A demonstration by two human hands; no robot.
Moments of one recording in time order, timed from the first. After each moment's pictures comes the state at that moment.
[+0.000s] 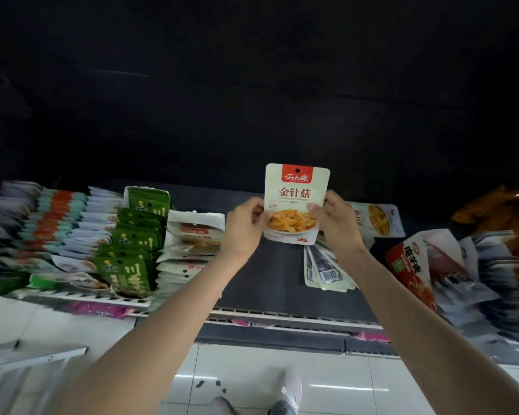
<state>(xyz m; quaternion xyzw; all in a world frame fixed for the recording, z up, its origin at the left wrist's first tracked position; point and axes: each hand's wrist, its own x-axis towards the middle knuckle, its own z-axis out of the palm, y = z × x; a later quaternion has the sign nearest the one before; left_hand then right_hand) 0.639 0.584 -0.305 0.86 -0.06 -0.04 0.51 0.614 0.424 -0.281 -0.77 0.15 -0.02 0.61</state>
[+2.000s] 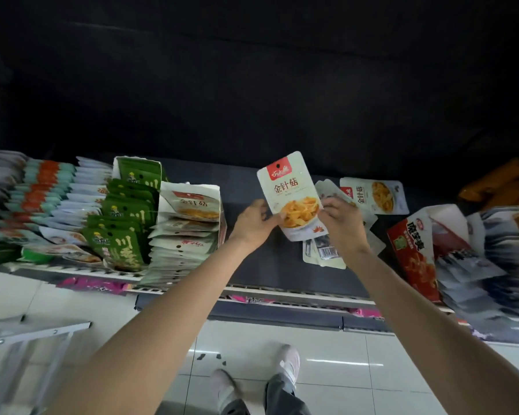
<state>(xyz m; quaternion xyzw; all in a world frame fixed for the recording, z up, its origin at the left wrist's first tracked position) 0.626 0.567 -0.353 0.84 0.00 -0.21 0.50 0.587 0.402 -0.325 -0.85 0.17 -0.01 0.49</state>
